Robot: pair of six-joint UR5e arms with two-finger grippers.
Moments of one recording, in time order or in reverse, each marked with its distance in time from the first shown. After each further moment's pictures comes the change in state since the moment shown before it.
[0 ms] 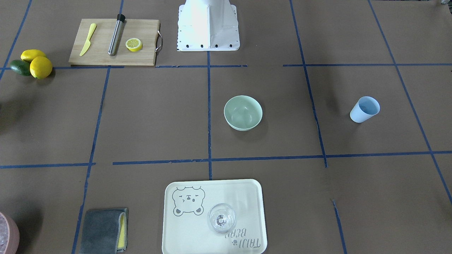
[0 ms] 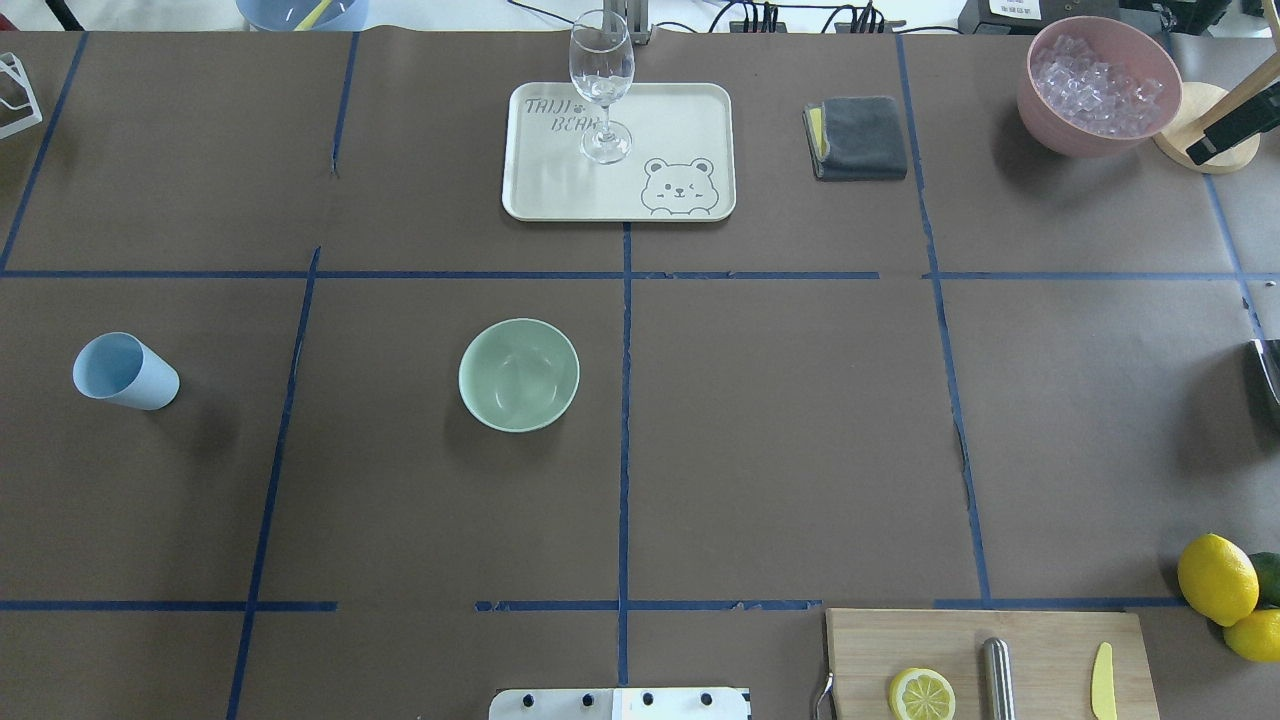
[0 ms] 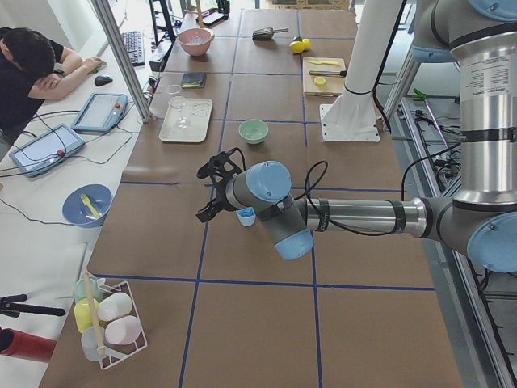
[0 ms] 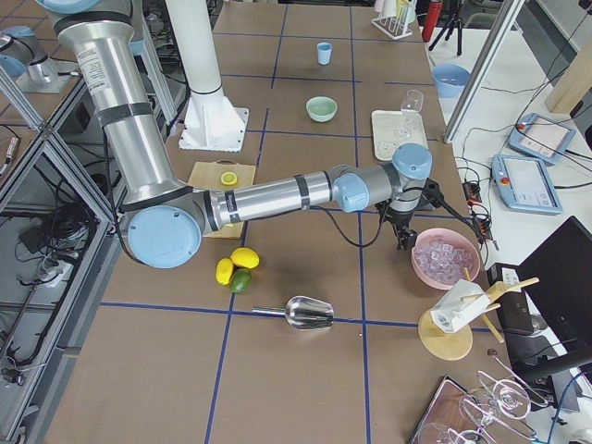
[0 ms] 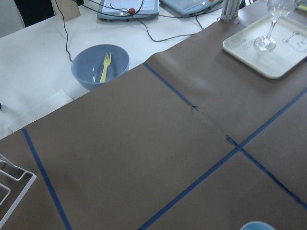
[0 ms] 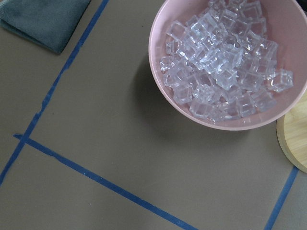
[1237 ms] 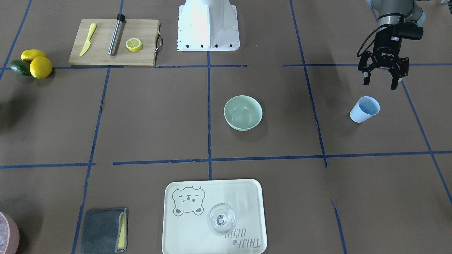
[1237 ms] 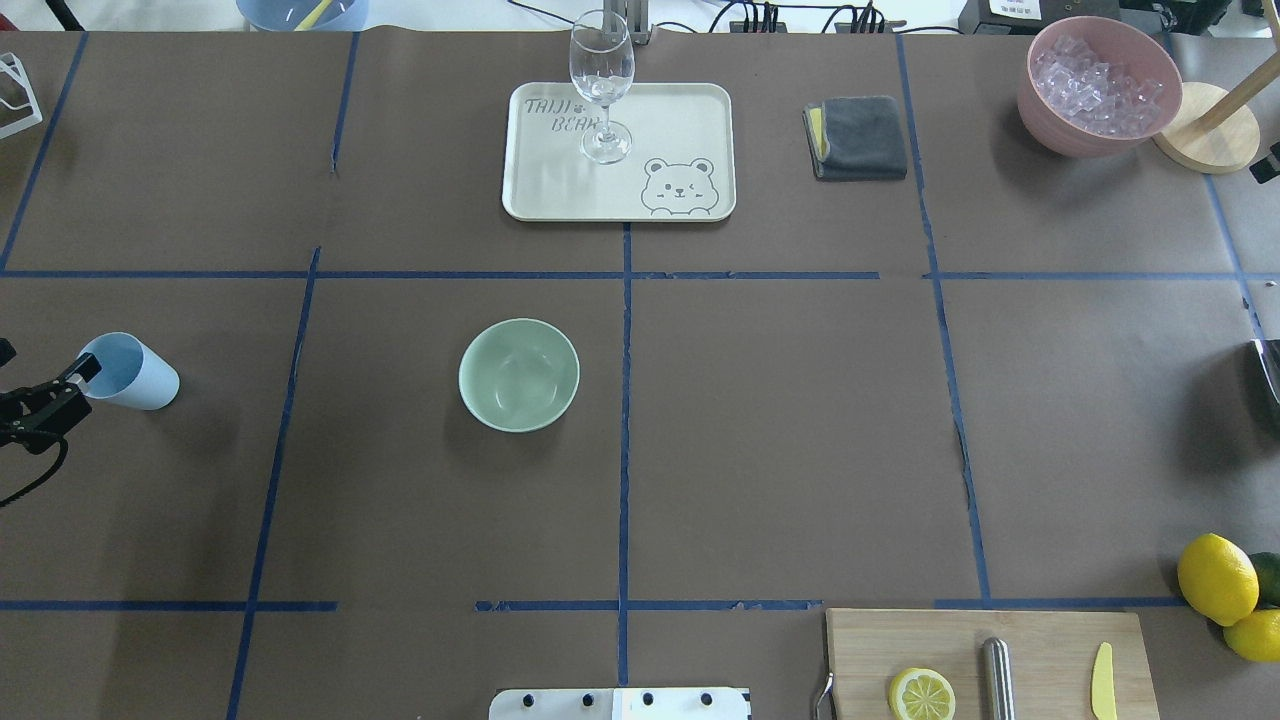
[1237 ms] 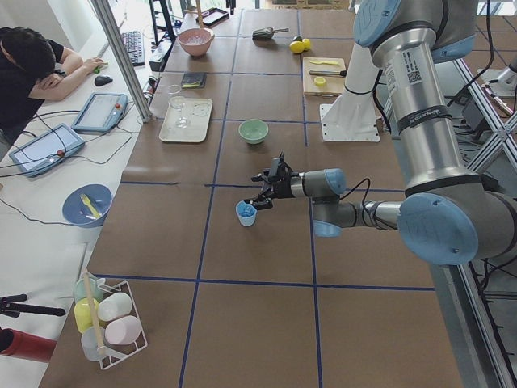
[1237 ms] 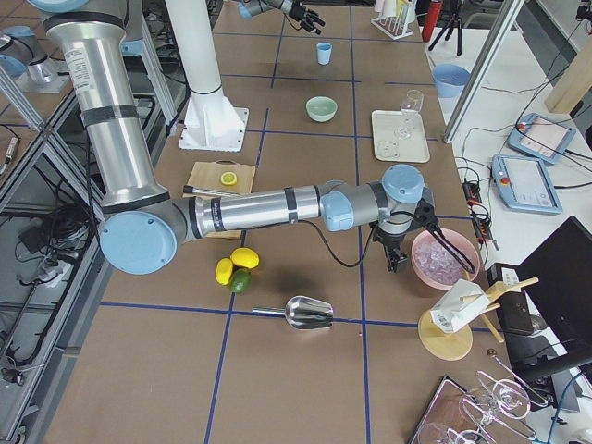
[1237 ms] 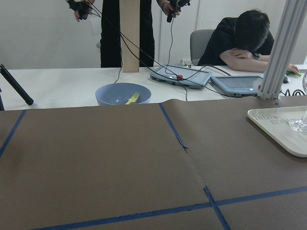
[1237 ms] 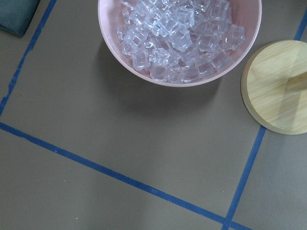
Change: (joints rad) left arm 1.154 0.254 -0.055 -0.265 1.609 -0.668; right arm 0.059 -0.065 0.004 0.001 0.008 0.008
